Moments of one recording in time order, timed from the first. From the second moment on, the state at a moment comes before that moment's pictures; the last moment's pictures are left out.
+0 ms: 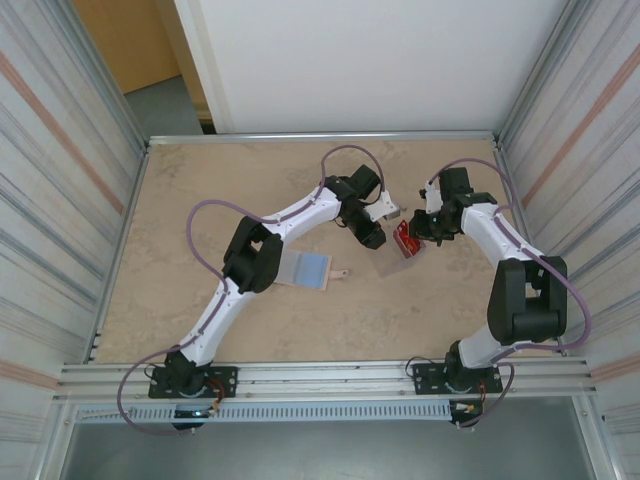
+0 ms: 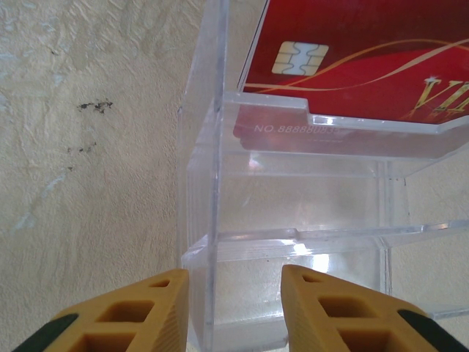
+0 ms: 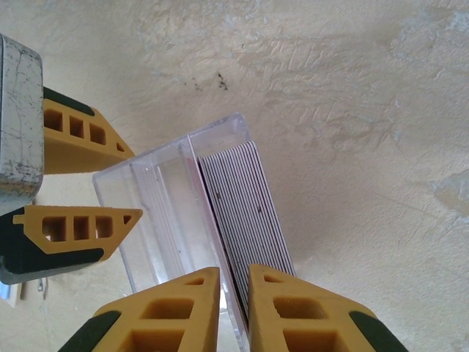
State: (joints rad) left arm -0.78 2.50 2.23 -0.90 0.42 0.27; right arm 0.08 1.55 1.09 -0.72 -0.28 0.12
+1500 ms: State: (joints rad) left arm -0.78 2.46 2.22 -0.94 0.41 0.27; right arm -0.02 1.38 1.09 -0.71 -0.54 0.13
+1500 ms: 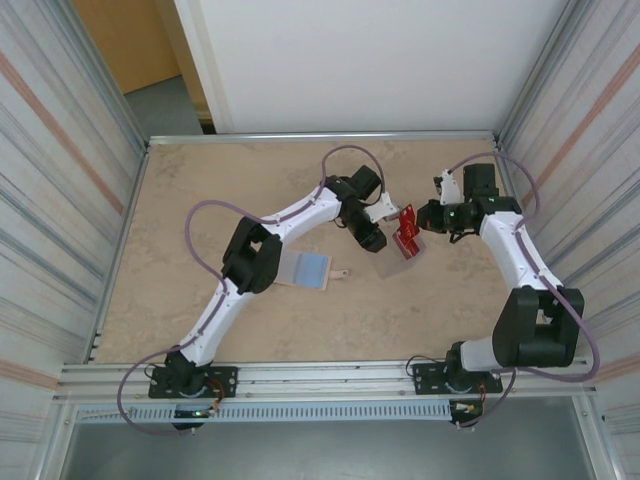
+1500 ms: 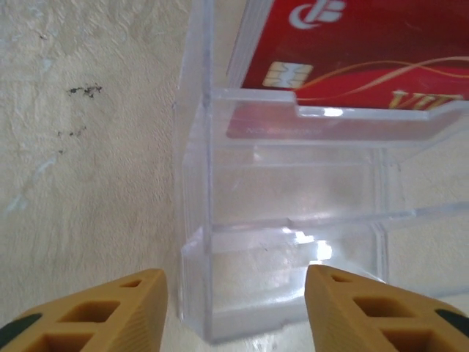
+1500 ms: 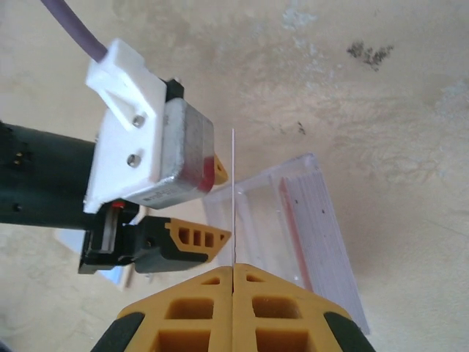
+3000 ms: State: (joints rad) left arm -0.32 1.42 1.06 0.10 1.22 -0.49; right arm 0.65 1.15 0.68 0.56 -0.34 0.93
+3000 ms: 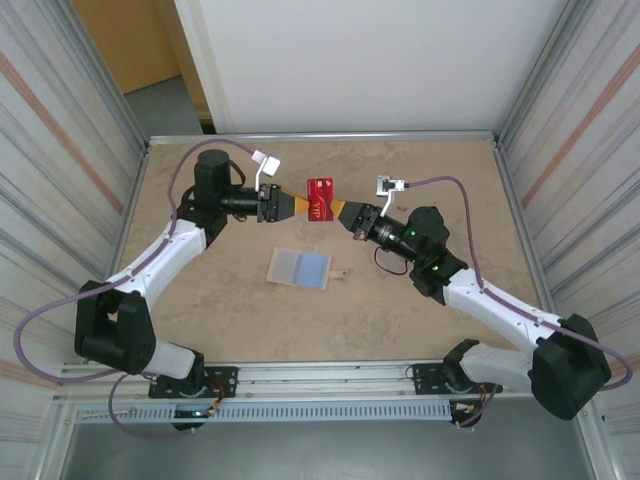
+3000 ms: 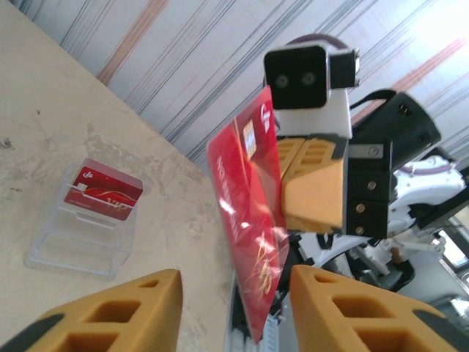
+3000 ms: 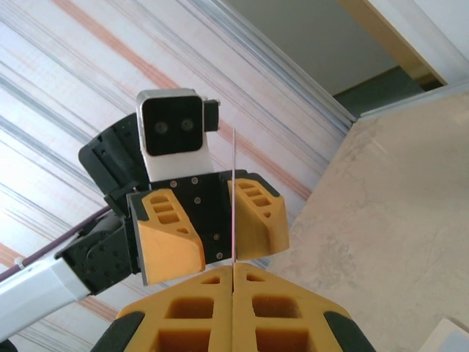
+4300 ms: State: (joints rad) left arm -0.31 1.41 1.06 -0.16 1.36 -0.17; right arm 0.57 1.10 0.81 0.08 -0.70 0.69
